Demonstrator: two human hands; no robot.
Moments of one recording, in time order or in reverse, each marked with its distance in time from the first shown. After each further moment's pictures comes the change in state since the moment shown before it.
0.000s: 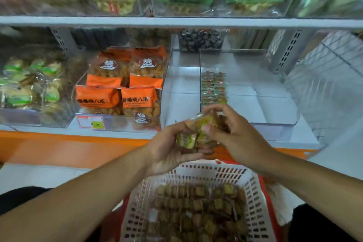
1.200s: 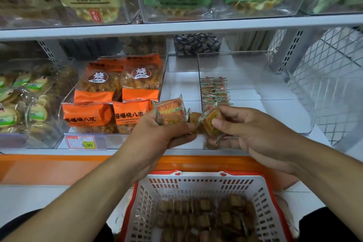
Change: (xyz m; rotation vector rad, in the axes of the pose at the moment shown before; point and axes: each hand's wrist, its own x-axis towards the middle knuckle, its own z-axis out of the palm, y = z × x) left_hand -0.019 0.049 0.020 0.342 0.212 0.499; right_hand 0.037 -0.006 -0.026 0.461 -0.102 0.237
